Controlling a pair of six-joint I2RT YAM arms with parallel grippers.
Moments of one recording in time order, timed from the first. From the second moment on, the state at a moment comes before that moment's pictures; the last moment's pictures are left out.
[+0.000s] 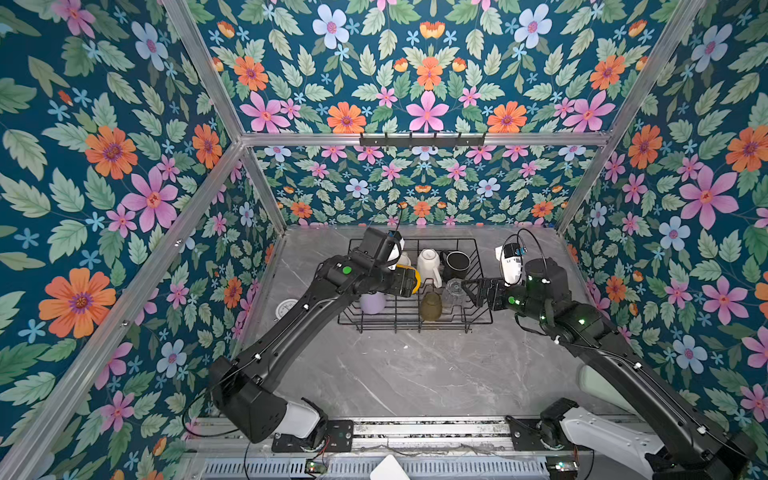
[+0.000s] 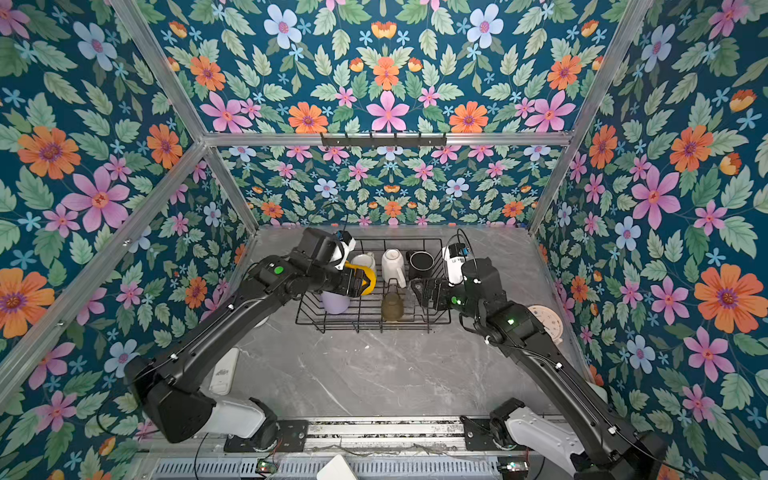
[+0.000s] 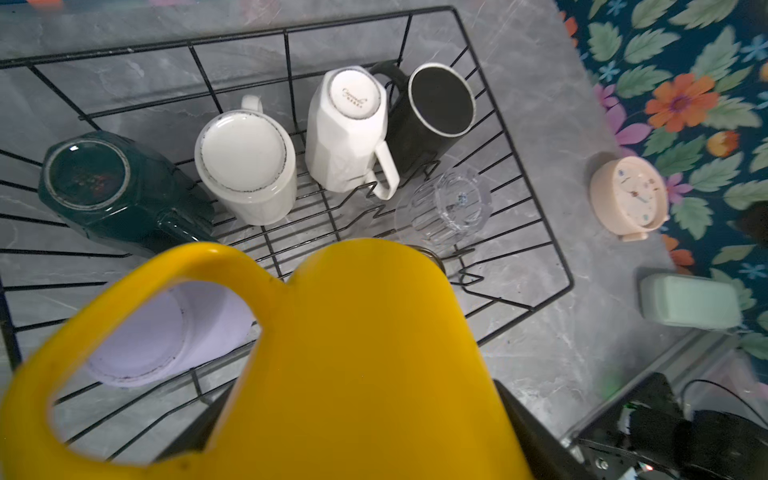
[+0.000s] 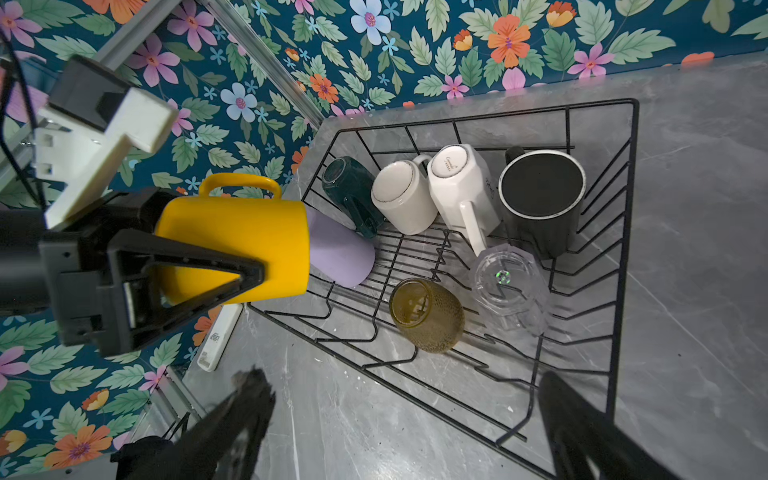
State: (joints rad) left arm -0.67 1.47 1.52 -0.93 0.03 -0.30; right arm 0.51 1.00 1.03 -0.50 -0.18 0.46
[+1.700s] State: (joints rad) left arm -0.72 2.00 1.68 -1.07 -0.18 -0.22; right arm 0.47 0.99 0.99 -0.52 -0.19 0.46
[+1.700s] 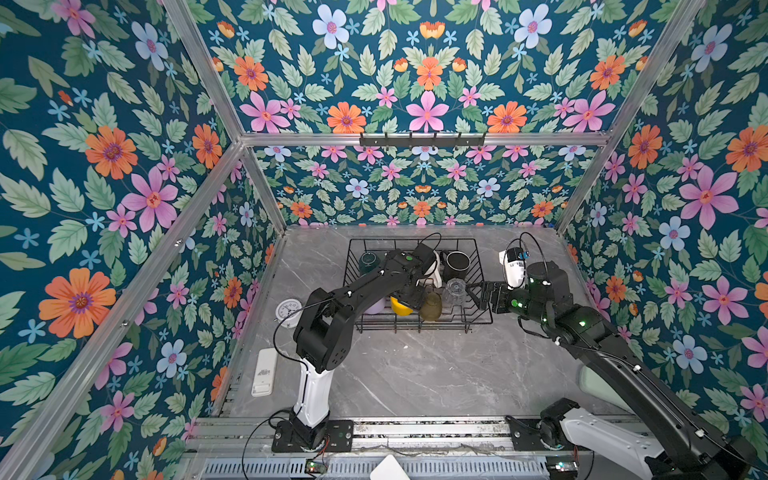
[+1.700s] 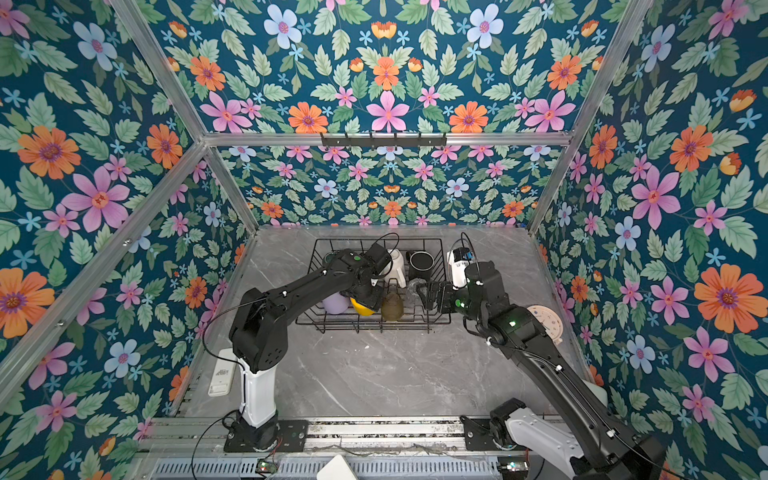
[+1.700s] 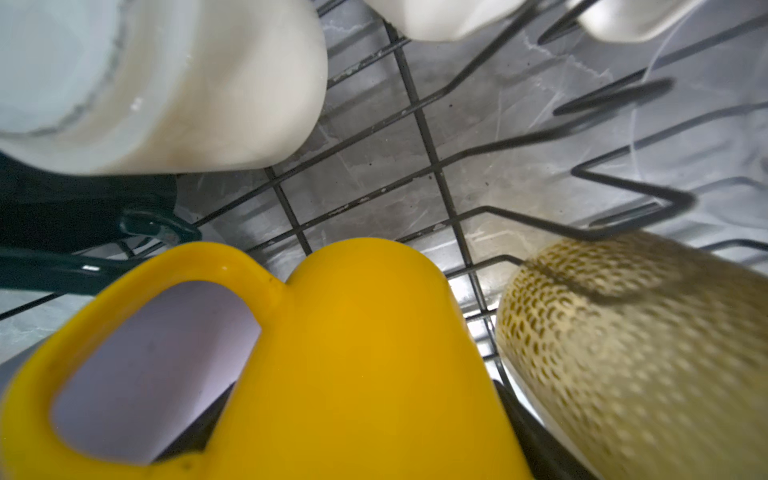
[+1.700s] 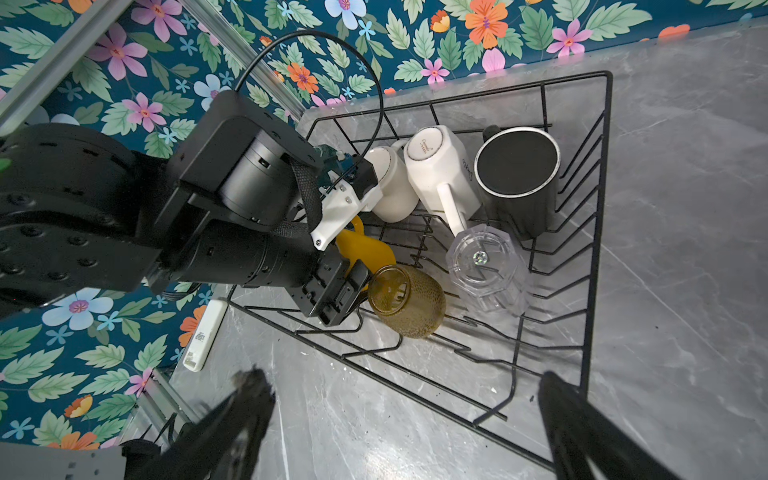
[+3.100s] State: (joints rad) left arm -0.70 2.00 1.63 -1.01 -0.17 -0.24; right arm 0.46 0.99 0.98 -0.51 -0.21 0.48
